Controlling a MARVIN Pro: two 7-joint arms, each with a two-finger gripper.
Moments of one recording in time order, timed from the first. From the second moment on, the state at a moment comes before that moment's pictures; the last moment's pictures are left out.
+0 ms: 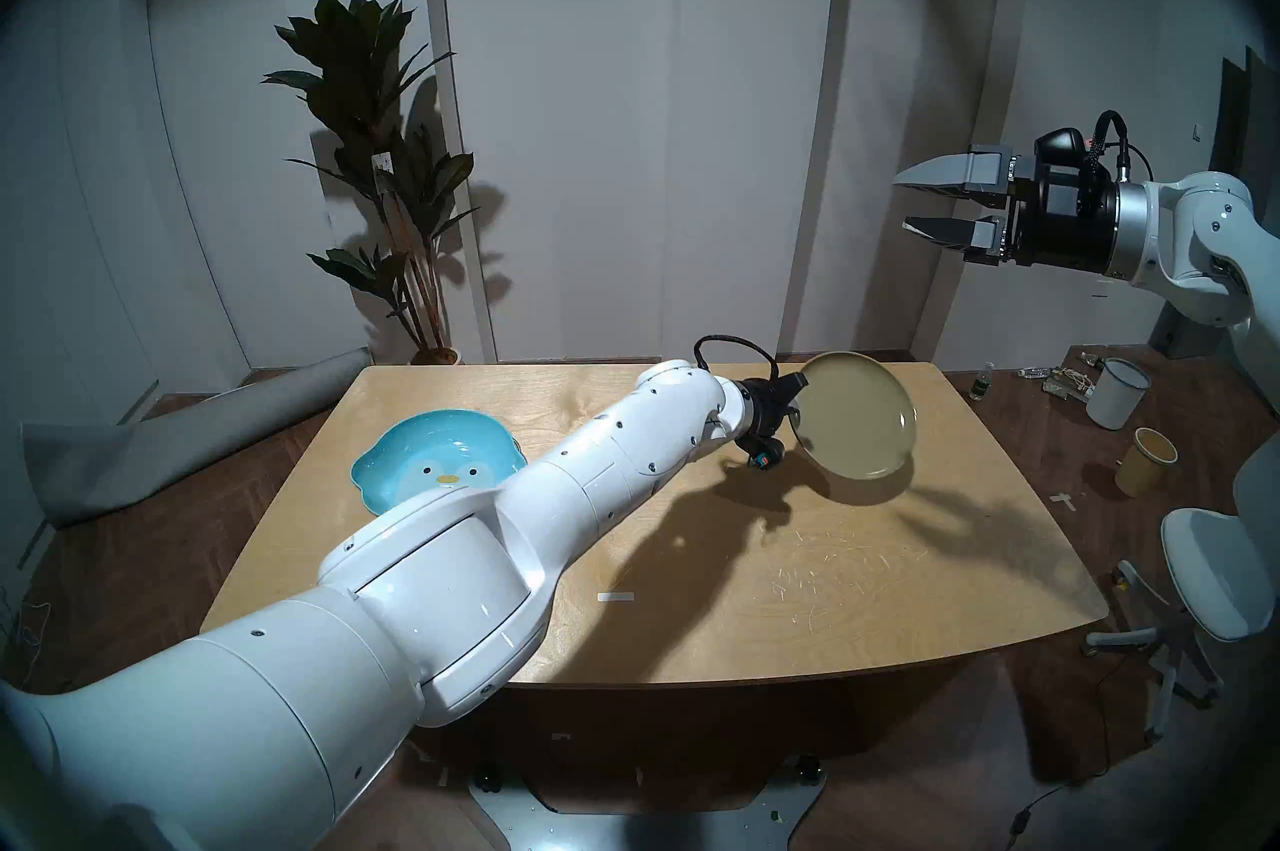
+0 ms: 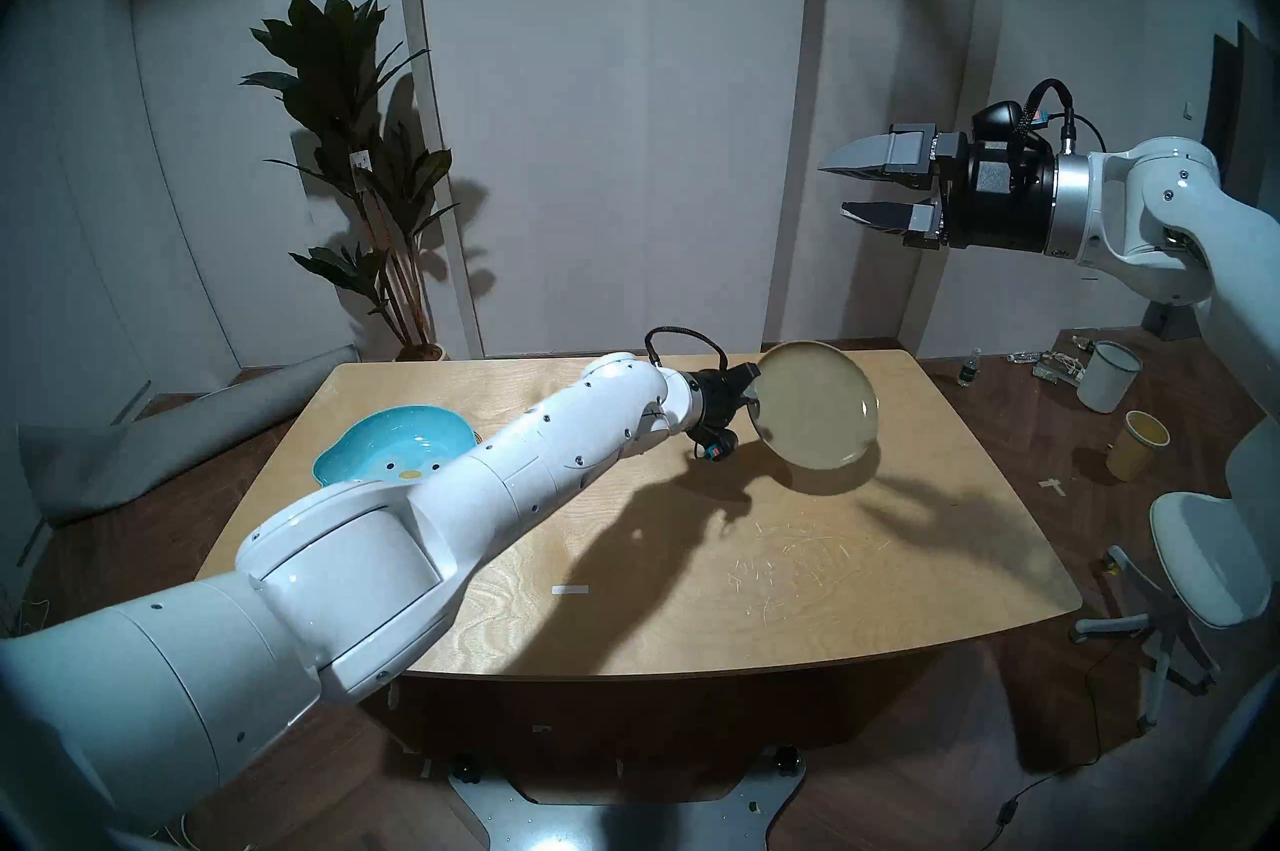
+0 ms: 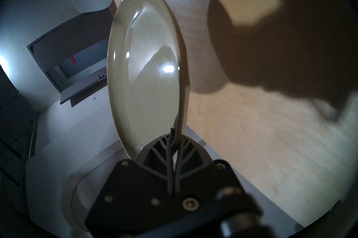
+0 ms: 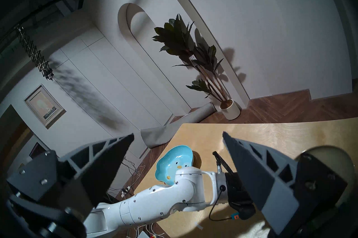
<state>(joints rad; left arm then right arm) 0.62 -1.68 -0.66 -0.61 1.56 -0.38 -0.05 -0.81 -0.10 1.00 -1.82 2.12 0.63 0.29</state>
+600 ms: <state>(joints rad) 0.50 -1.58 -0.73 -0.56 1.59 -0.37 -0.03 -0.83 -0.10 1.00 -1.83 2.09 0.54 0.33</state>
